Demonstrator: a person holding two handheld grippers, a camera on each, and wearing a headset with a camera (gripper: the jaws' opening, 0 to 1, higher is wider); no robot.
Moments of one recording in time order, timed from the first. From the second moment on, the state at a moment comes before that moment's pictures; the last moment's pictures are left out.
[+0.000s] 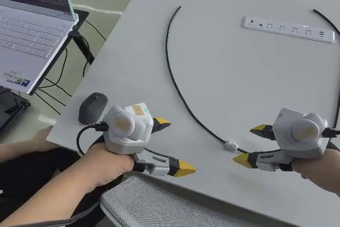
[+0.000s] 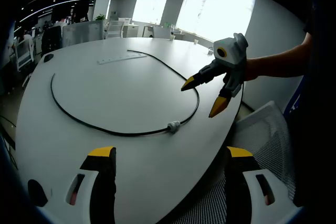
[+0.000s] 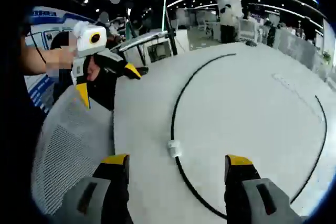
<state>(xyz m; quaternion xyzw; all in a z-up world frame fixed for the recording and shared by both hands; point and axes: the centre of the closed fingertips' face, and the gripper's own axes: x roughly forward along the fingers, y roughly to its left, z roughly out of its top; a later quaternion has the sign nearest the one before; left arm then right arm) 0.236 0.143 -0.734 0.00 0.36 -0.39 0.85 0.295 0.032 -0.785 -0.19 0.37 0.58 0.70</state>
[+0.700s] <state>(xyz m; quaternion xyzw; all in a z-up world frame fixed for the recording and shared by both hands) 0.223 0.138 -0.745 0.01 0.37 -0.40 0.84 0.290 0.040 -0.814 -0.23 0.40 0.60 0.66</state>
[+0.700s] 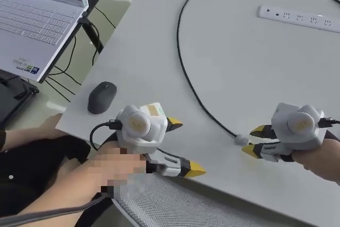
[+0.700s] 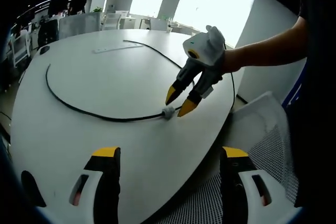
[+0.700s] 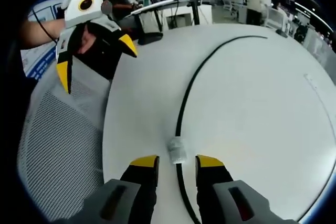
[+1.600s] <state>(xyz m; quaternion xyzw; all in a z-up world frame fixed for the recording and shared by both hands) 0.224 0.136 -0.749 0.01 0.38 -0.40 0.83 0.293 0.043 -0.821 -0.24 0.40 0.60 0.65</state>
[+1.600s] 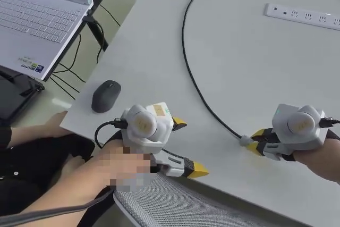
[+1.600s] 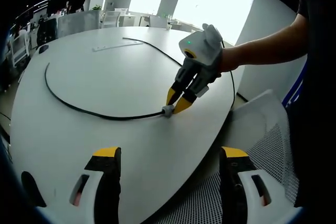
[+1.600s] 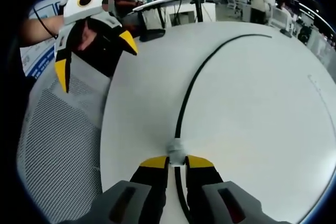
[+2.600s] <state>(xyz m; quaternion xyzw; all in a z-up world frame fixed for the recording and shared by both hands) 0.239 0.099 -0.722 0.04 0.35 -0.42 0.83 0.267 0.019 -0.776 -0.20 0.41 0.61 0.65</state>
